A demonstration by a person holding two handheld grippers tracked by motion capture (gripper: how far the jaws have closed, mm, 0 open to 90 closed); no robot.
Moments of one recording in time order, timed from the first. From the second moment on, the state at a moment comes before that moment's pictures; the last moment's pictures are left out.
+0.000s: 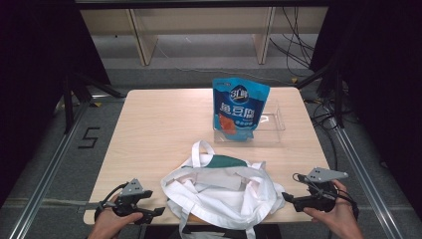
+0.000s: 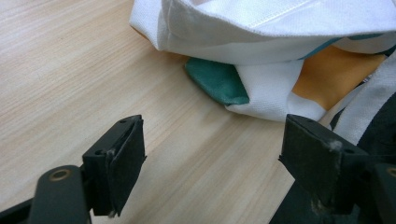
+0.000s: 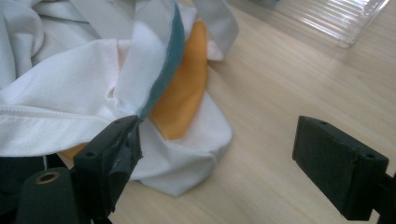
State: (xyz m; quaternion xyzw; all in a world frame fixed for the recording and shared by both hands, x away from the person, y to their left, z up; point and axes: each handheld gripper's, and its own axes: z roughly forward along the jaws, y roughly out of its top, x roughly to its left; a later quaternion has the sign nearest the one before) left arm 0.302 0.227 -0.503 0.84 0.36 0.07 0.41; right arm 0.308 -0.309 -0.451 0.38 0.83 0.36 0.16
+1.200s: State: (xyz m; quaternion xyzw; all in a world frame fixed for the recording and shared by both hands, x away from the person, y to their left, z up) left arm 0.302 0.230 -0.500 0.84 0.36 0.08 0.40; right arm 0.293 -0.315 -0.484 0.39 0.84 0.34 0.16
